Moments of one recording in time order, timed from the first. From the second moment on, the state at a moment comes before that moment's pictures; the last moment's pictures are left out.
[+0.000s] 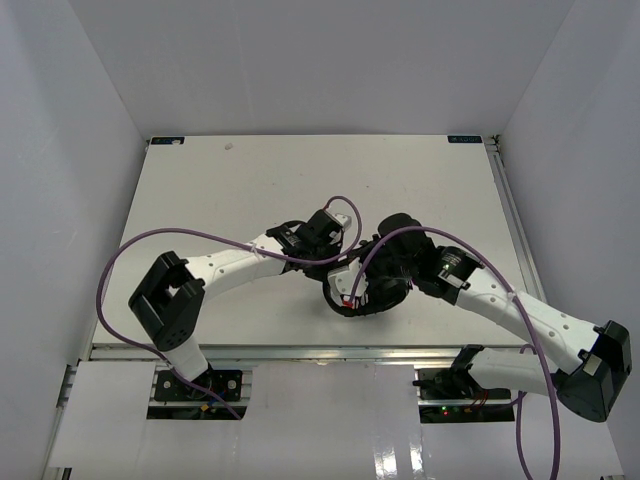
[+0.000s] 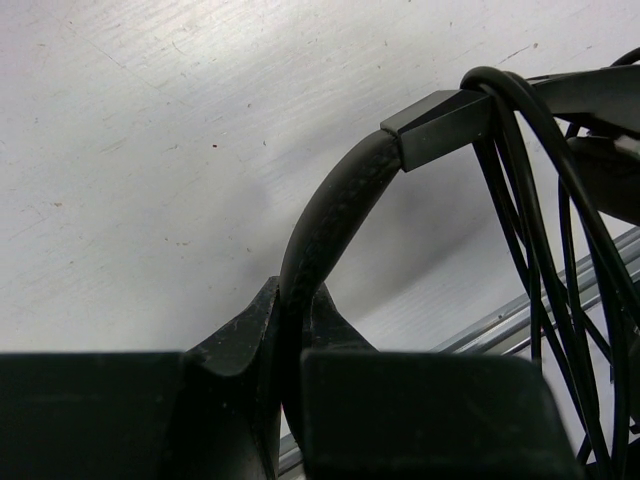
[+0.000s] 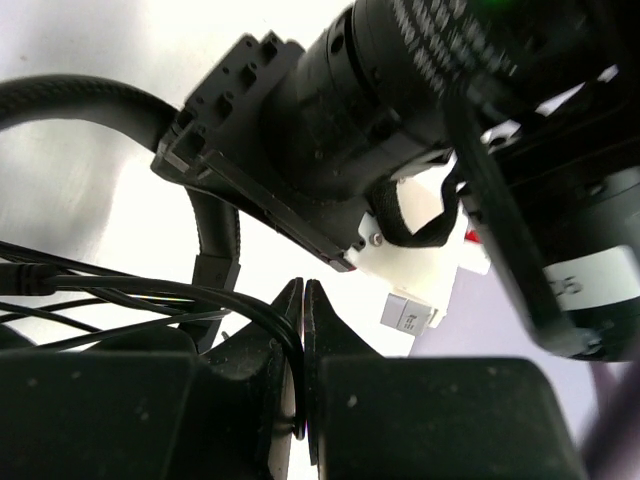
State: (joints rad) left arm -0.87 1.67 1.18 -0.50 0.04 -0.45; right arm 0.88 1.11 0.96 -0.48 -0.26 -1.33
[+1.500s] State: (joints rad) left arm -0.87 1.63 1.16 -0.58 0.09 -0.41; right arm 0.77 1.13 0.93 -0.54 -0.39 -1.41
